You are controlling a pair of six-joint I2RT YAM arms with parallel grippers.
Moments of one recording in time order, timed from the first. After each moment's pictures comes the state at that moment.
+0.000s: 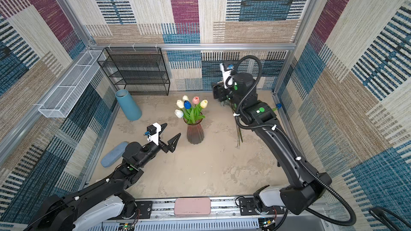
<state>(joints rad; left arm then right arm) -0.55 0.98 0.31 0.76 0.17 -0.07 0.36 1.36 1.53 -0.42 0.12 0.02</state>
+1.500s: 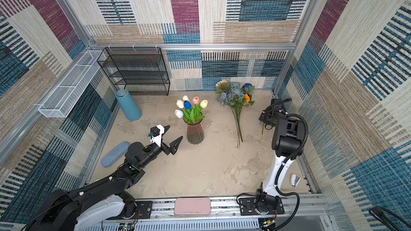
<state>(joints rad) -0.55 1.05 0.29 0.79 0.19 -0.05 -0.30 2.03 1.33 -0.28 -0.08 0.26</state>
